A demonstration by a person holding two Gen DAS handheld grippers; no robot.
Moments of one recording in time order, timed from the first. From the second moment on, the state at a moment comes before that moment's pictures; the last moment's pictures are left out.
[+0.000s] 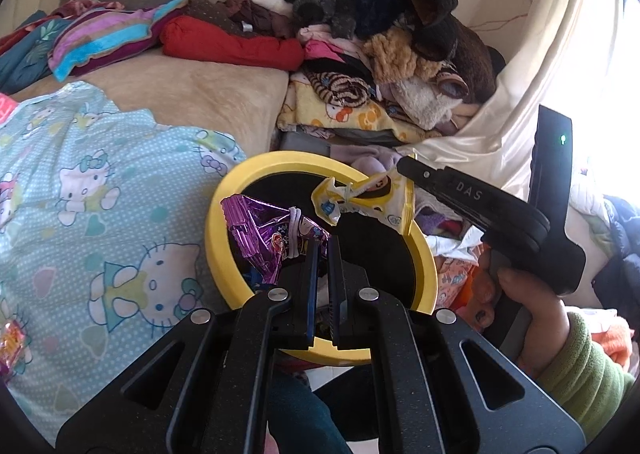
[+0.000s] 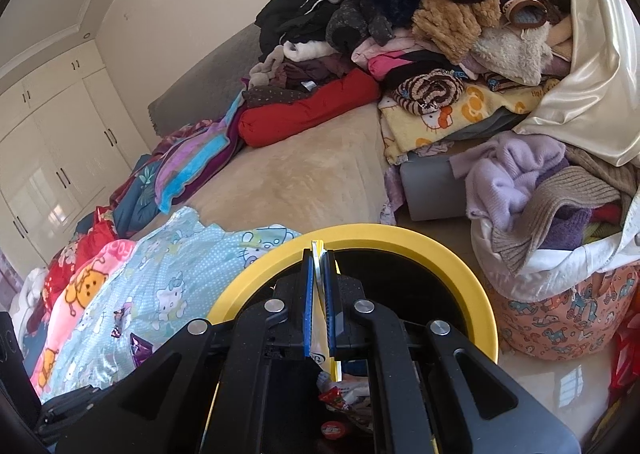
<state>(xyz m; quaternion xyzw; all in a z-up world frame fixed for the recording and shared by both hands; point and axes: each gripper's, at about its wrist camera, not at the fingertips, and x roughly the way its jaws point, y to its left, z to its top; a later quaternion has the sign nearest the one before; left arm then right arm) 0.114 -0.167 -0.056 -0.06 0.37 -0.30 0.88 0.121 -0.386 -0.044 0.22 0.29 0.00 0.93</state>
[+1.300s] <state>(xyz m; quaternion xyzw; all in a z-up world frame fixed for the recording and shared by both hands) 0.138 -0.205 -0.091 -0.03 0.41 -0.31 0.86 0.128 -0.412 -0.070 0.25 0.32 -0.02 0.91</state>
